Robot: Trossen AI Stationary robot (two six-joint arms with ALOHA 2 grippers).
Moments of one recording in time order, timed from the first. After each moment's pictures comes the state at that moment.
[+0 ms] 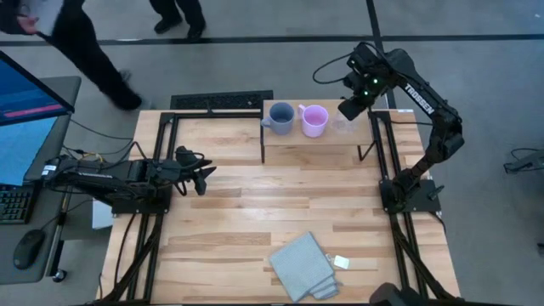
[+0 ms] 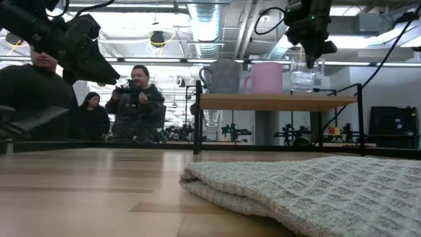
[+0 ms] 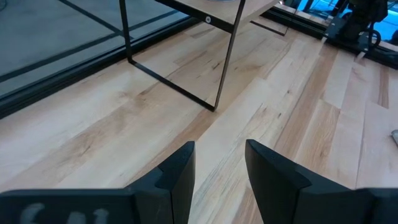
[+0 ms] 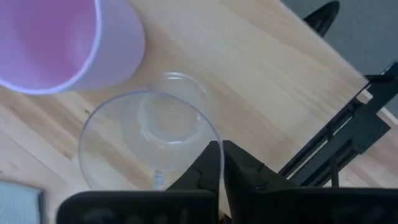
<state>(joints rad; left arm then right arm) -0.04 0.53 0.36 -0.32 -0.49 -0.46 -0.88 1.59 1.78 -1.57 -0.10 -0.07</state>
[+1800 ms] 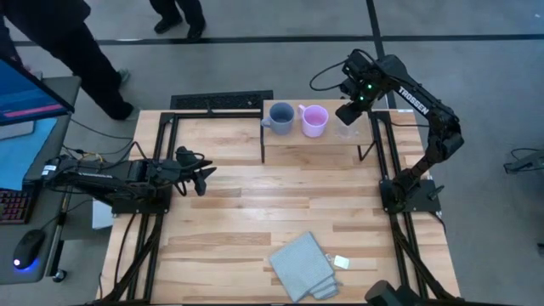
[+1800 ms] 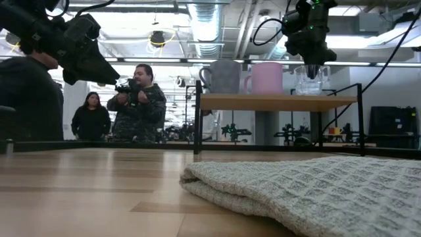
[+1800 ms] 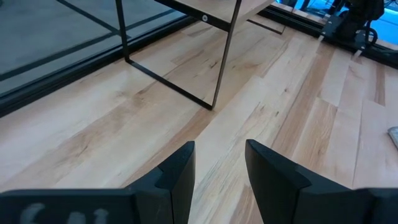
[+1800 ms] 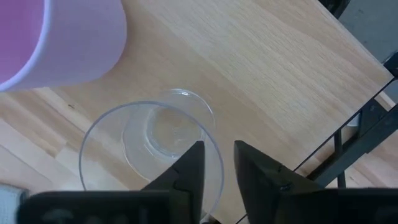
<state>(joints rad) -0.04 0.53 0.36 -0.32 -0.48 -0.45 -0.88 1.59 1.67 -1.51 -0.08 -0.08</state>
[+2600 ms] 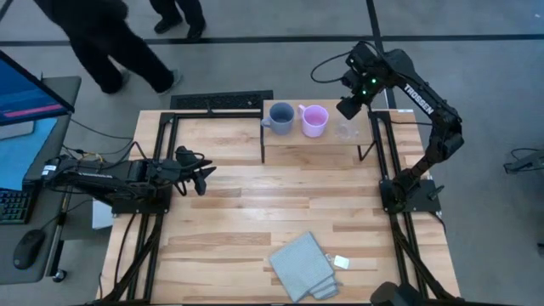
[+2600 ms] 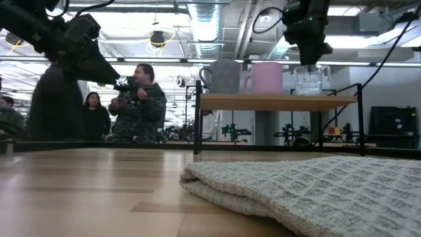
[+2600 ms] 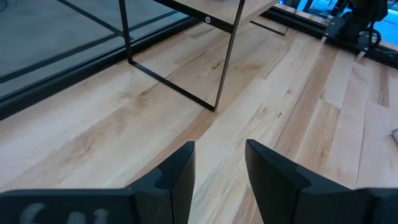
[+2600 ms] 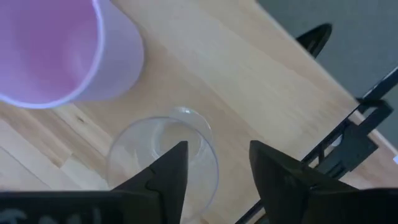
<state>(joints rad) -0.04 0.53 0.36 -0.32 -0.49 -0.45 -0.88 1.59 1.77 -1.52 -0.08 -0.11</state>
